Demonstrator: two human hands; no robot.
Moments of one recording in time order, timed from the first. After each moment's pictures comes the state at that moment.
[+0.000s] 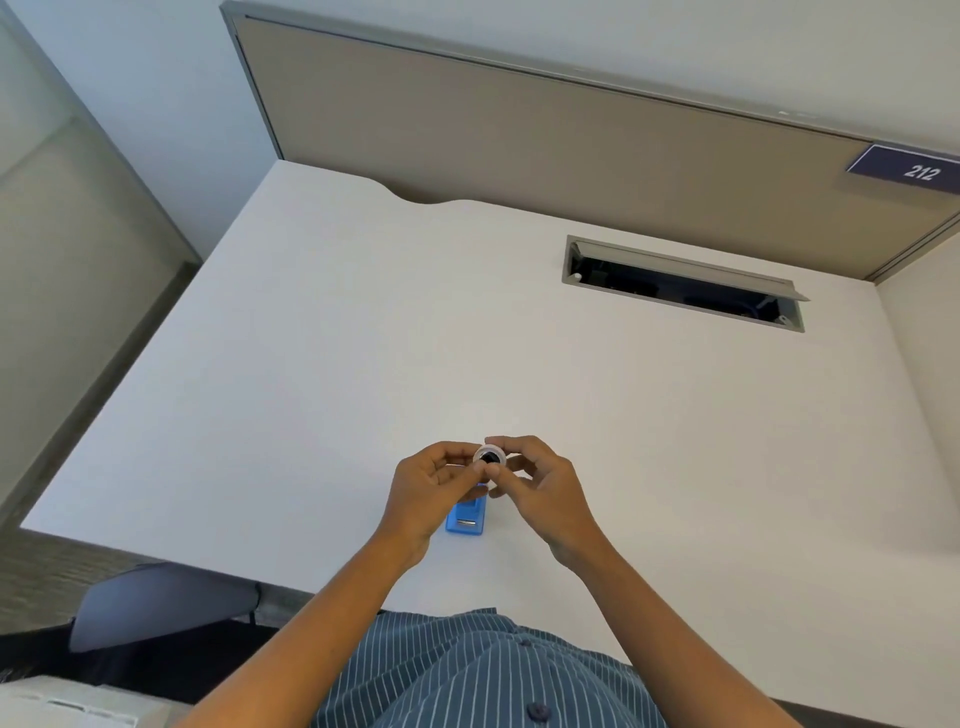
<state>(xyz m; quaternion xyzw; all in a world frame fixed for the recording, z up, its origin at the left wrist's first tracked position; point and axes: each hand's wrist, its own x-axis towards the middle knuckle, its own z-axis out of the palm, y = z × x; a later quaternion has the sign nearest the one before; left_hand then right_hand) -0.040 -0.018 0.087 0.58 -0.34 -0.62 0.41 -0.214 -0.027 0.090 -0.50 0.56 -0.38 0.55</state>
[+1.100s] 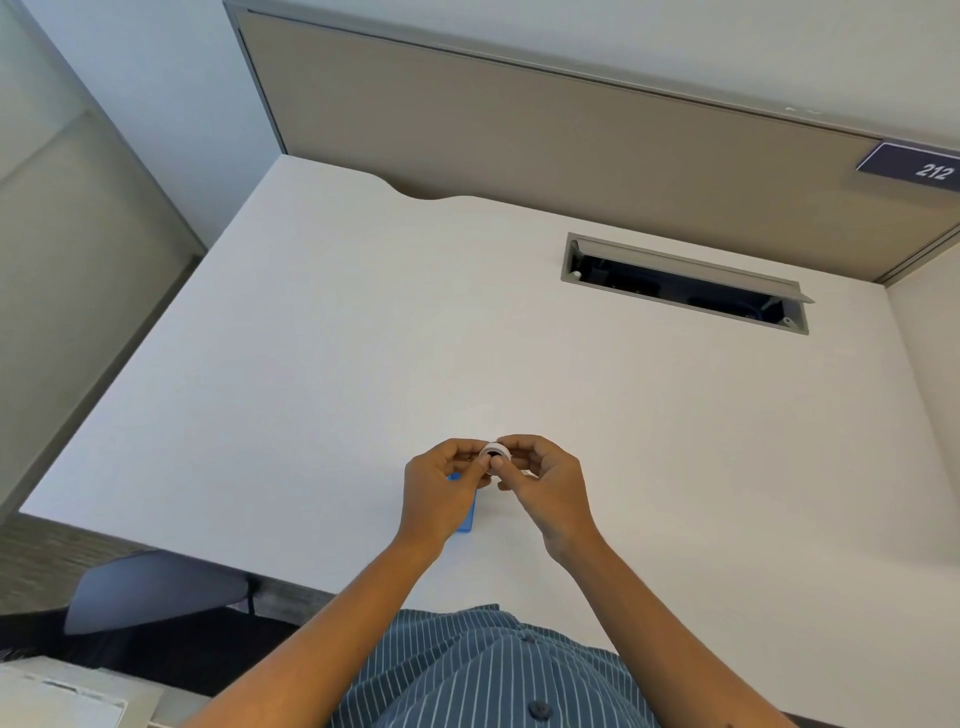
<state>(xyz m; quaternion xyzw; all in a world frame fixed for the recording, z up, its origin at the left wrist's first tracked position) -0.080 -0.018 0.078 0.62 -0.40 -0.50 0.45 -0.230 -0.030 0.084 -0.41 0.60 -0.39 0.57</state>
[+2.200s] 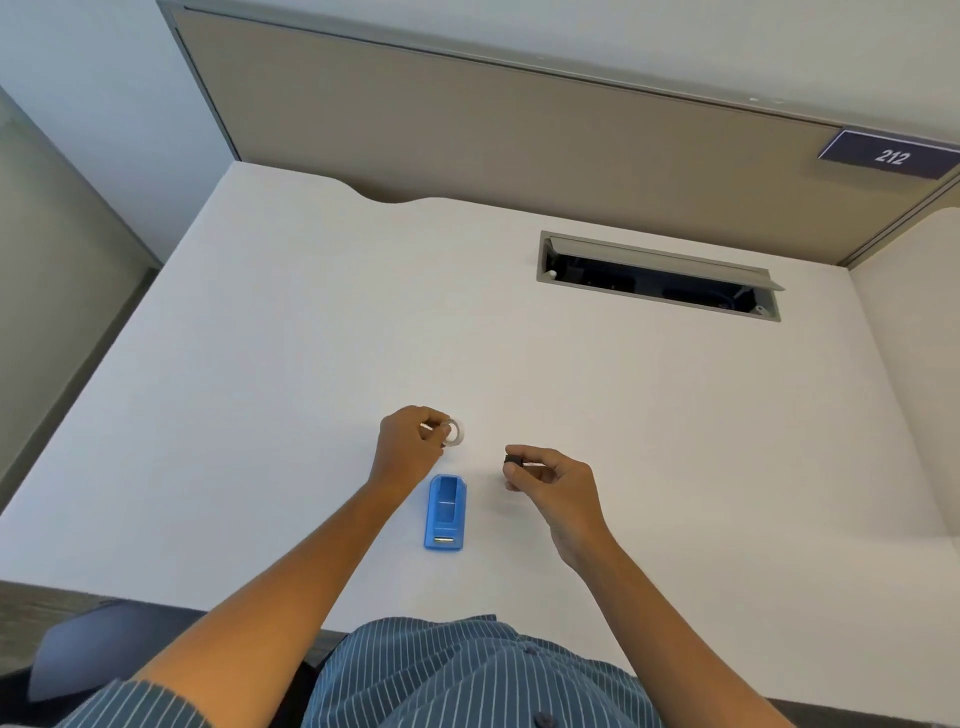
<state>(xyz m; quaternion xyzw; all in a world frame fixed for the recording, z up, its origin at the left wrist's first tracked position) -0.040 -0.113 0.024 0.68 -0.53 -0.39 0.30 -0.250 -0.043 0.085 -0.33 0.66 -0.38 0.57</state>
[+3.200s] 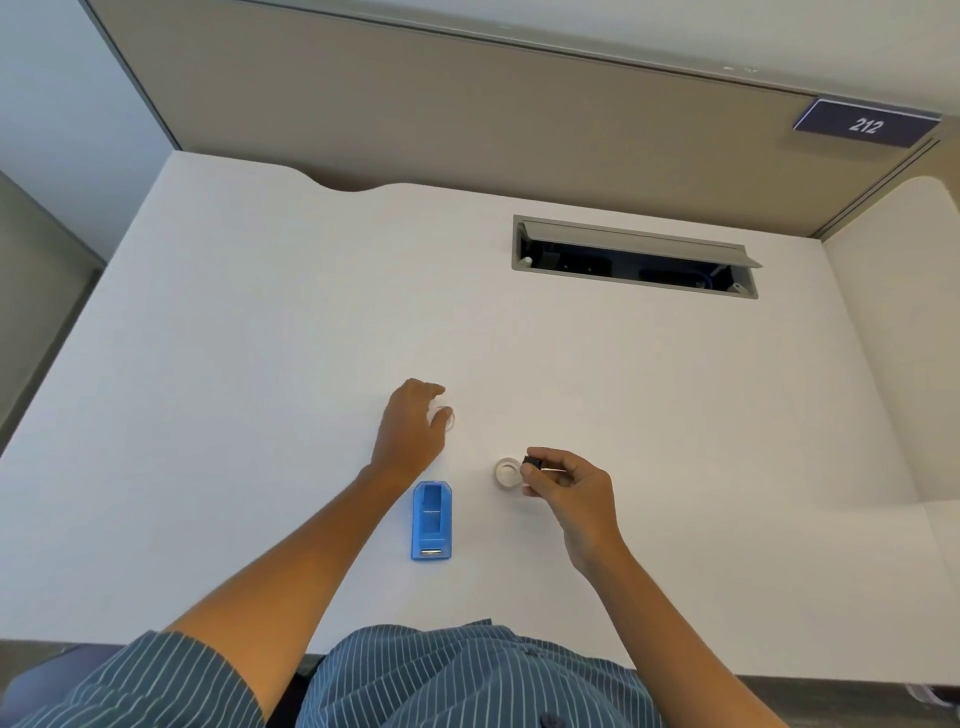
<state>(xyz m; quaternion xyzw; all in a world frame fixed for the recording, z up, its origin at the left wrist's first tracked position) -0.061 -0.152 -0.002 0.63 -0.66 -0.31 0.27 -0.278 -0.042 0.073 -0.26 0.69 -0.42 0.53</state>
